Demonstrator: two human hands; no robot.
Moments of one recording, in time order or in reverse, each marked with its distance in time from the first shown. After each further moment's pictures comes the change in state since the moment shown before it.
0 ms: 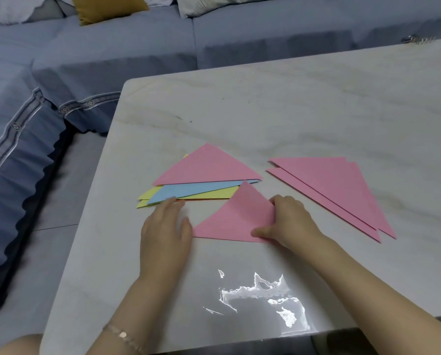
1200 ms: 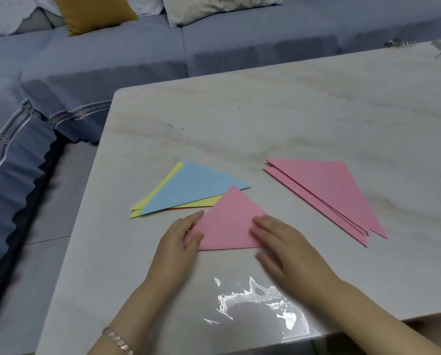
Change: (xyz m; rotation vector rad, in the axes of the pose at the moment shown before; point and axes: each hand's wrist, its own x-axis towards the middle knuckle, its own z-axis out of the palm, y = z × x) left_hand 0.002 0.008 0.012 -0.322 -0.282 -0.024; right_hand -0.034 0.048 0.039 -0.079 0.342 -0.580
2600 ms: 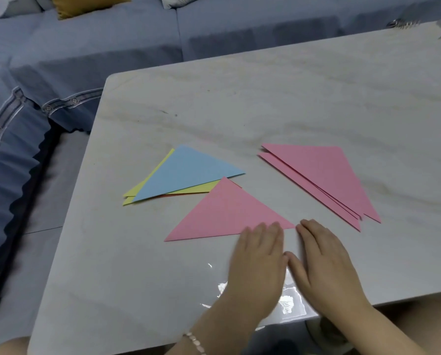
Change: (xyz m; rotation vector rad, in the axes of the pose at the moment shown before) left_hand -0.050 0.054 0.107 0.746 -0.168 0.451; right_hand -0.059 0.011 -0.002 -0.309 0.015 0.398
